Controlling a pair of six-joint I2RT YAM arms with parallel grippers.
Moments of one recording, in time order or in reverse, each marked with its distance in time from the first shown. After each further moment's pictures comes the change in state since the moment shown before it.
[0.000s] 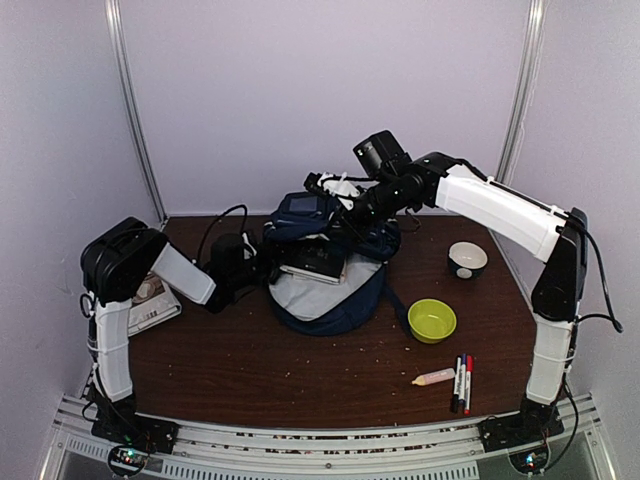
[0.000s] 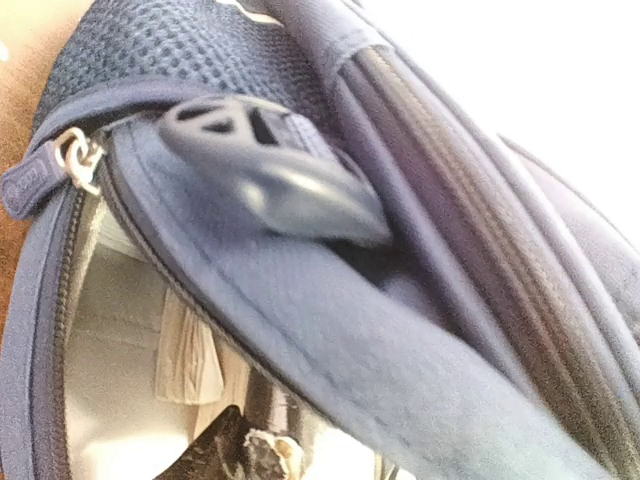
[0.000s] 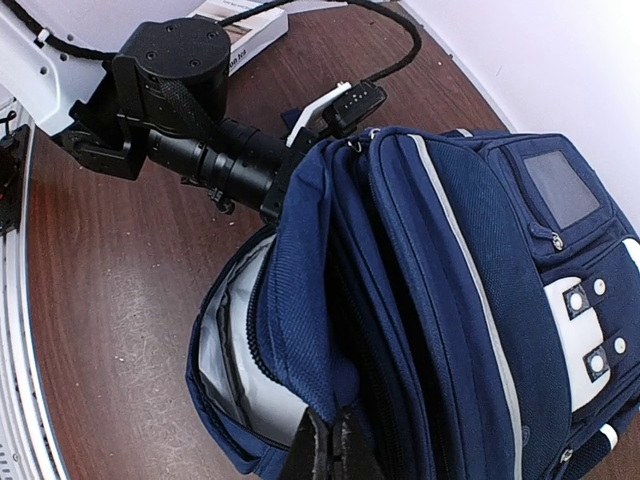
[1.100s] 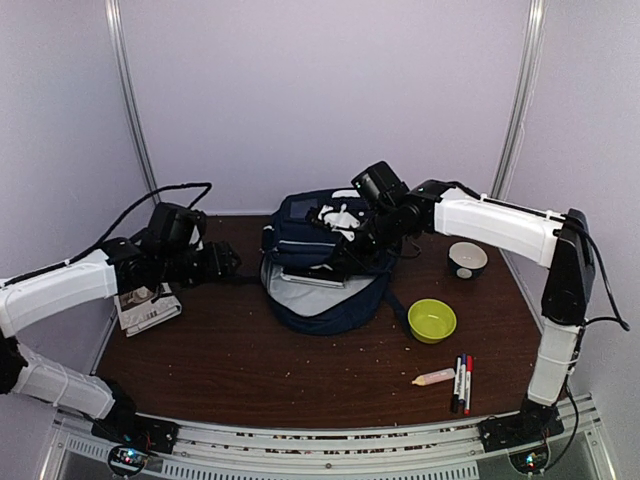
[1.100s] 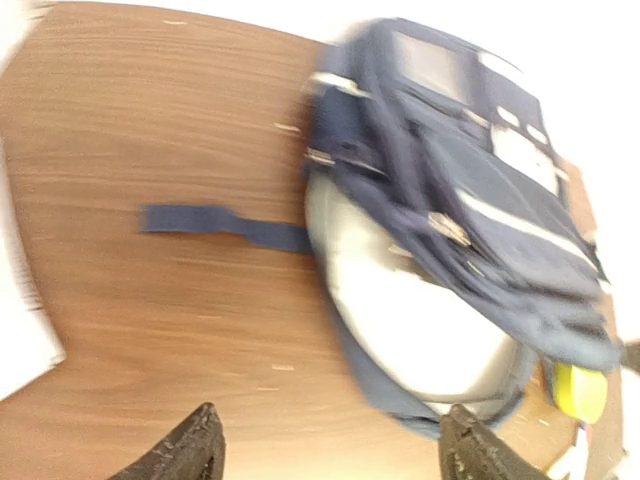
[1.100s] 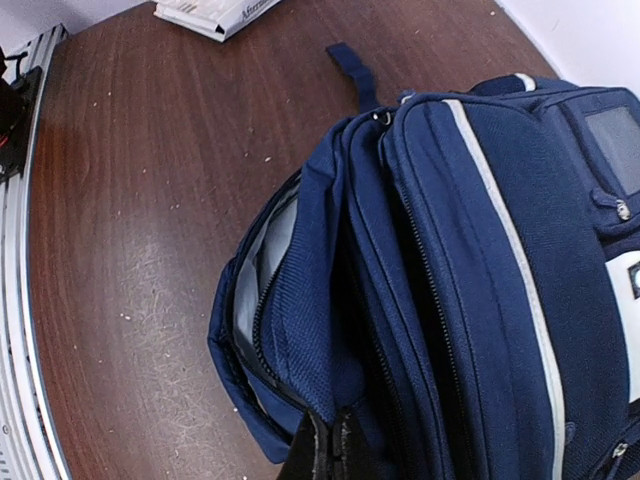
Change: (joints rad) left arm -0.070 -0.869 -0.057 -1.316 -0.351 0.547; right arm 0.021 -0.056 -0.246 0.111 -0.020 -0.013
